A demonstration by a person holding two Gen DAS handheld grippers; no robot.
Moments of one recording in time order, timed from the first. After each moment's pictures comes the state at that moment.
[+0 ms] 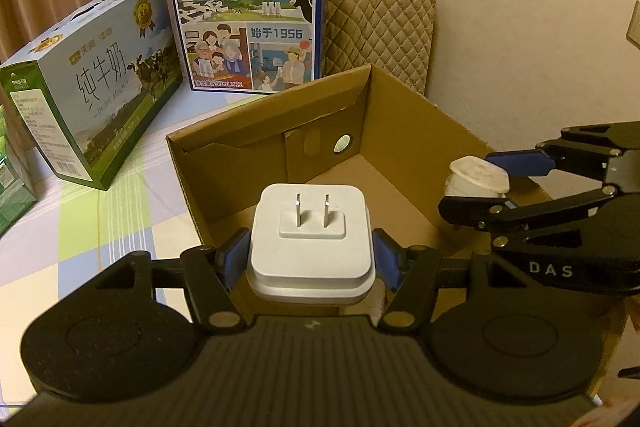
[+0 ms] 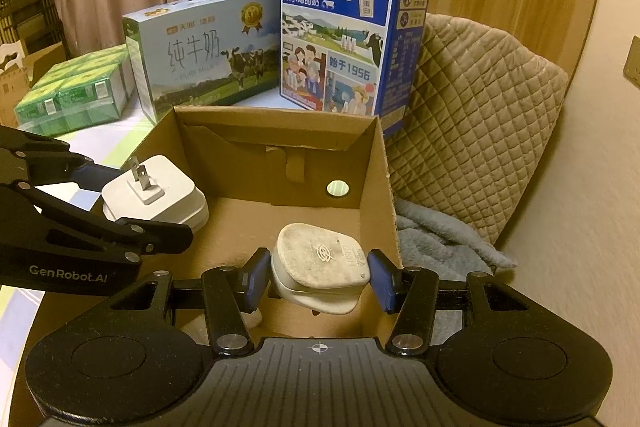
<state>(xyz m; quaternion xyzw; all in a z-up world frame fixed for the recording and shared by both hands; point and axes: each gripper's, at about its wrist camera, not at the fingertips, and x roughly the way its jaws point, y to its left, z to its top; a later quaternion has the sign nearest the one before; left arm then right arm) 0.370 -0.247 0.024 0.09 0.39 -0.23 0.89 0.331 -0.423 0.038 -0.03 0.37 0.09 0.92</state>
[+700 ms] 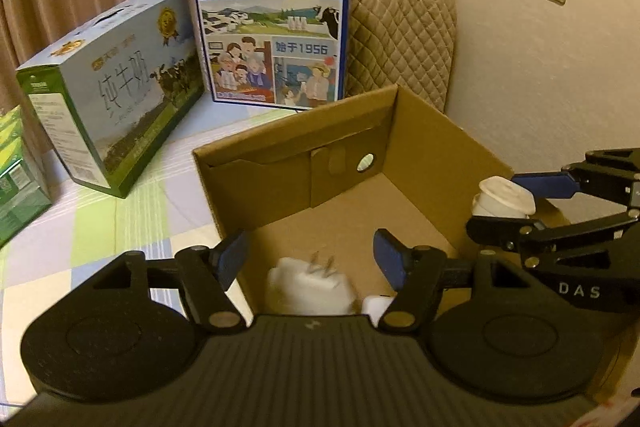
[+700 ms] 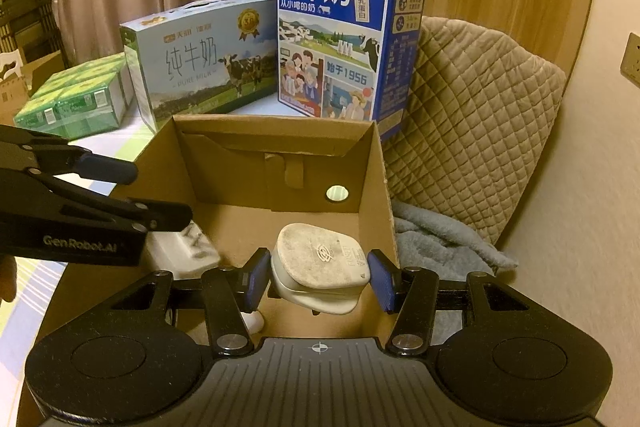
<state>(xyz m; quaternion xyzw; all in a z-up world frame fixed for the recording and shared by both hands) 0.377 -0.238 0.028 0.08 0.37 -0.20 0.91 0.329 -0.425 0.040 -0.02 0.37 0.09 0.93</state>
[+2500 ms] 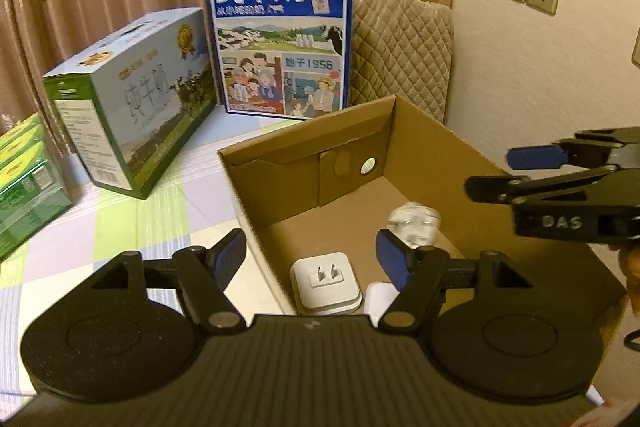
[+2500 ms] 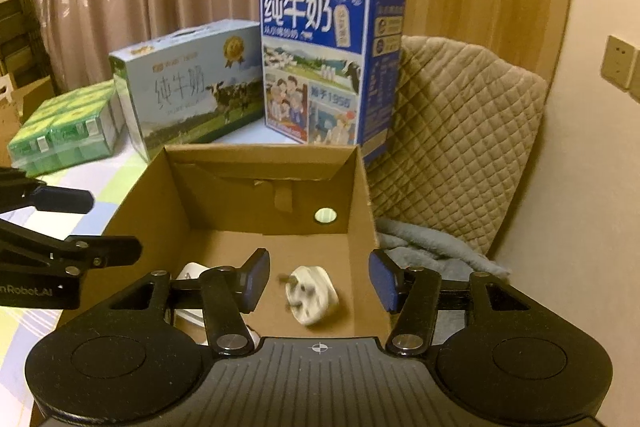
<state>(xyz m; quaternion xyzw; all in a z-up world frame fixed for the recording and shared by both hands) 0.343 -0.217 0.047 0.07 0.34 -0.19 0.92 0.319 -0.430 0.054 0.00 0.33 0.06 0.94</state>
